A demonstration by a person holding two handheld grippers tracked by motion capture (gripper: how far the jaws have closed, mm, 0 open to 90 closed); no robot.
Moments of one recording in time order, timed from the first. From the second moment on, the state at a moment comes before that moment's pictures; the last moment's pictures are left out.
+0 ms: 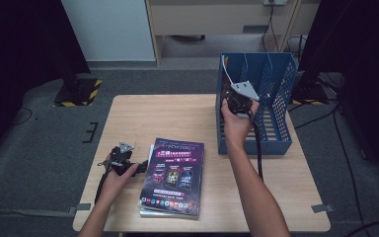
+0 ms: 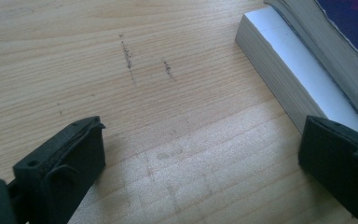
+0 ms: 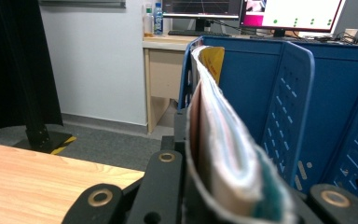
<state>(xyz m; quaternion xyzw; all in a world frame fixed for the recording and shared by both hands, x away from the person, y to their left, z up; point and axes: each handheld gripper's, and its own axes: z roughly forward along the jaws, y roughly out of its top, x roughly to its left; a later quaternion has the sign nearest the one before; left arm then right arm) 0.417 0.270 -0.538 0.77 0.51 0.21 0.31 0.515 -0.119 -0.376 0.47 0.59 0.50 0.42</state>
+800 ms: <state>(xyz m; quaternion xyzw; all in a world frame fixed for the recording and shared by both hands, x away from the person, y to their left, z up) 0.417 0.270 -0.538 0.77 0.51 0.21 0.31 0.508 -0.117 -0.376 0.46 0.62 0.51 0.38</state>
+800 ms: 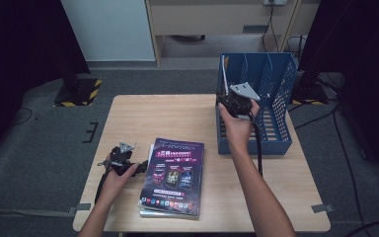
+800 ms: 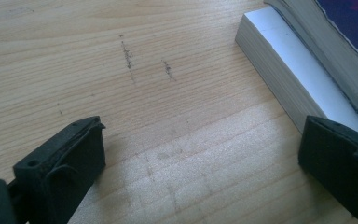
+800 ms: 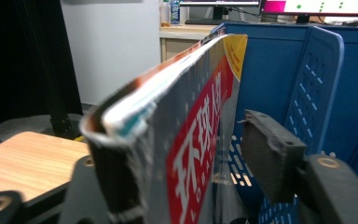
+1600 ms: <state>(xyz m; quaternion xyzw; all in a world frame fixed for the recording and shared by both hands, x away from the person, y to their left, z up) 0.417 0.270 -0.537 0.77 0.51 0.21 0.31 0.486 -0.121 -0.381 0.45 0.64 0.51 0.35</state>
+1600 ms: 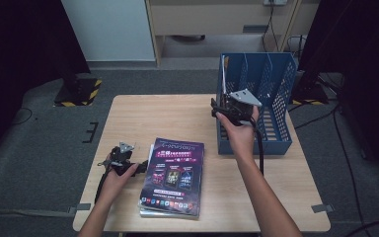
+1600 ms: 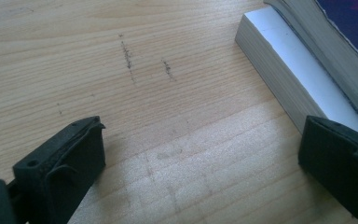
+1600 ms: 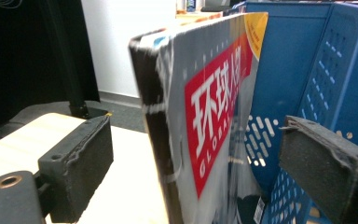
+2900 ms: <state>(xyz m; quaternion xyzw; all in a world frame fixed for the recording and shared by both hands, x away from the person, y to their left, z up) 0.418 0.272 -0.537 0.78 0.50 0.21 0.32 0.423 -0.146 -0.432 0.42 0.67 0.55 0.27</state>
